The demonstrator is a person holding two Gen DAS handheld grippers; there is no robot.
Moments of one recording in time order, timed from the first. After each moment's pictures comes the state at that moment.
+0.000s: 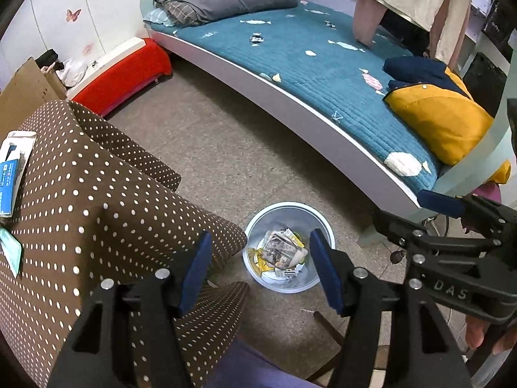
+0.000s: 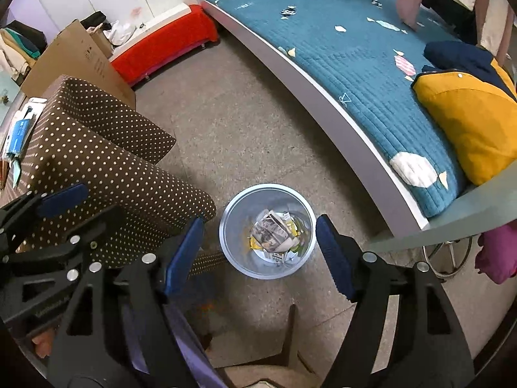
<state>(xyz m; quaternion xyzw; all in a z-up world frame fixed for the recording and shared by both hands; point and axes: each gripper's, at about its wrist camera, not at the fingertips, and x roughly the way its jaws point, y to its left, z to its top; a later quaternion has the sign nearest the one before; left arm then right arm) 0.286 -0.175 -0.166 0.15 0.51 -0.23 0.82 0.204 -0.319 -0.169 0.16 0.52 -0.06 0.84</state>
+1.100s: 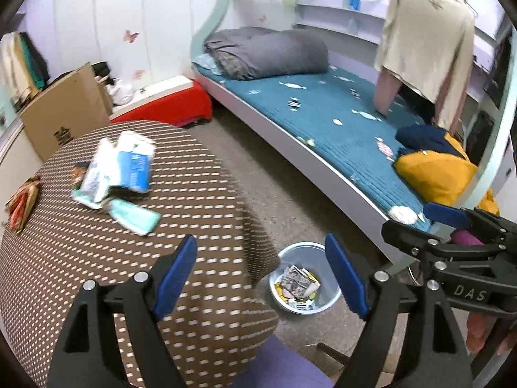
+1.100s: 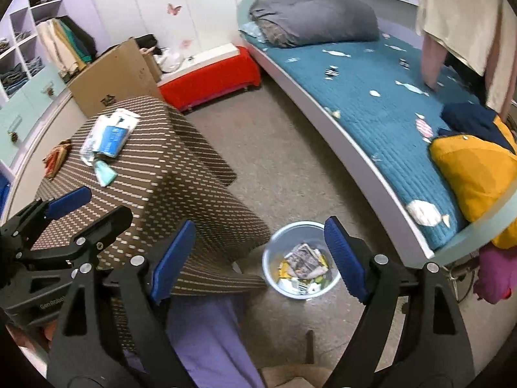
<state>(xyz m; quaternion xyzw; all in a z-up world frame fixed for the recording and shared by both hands) 0.233 -0.058 -0.064 0.08 0.41 -0.18 0.89 0.170 -0.230 -0.061 0.12 0.42 0.00 0.90</state>
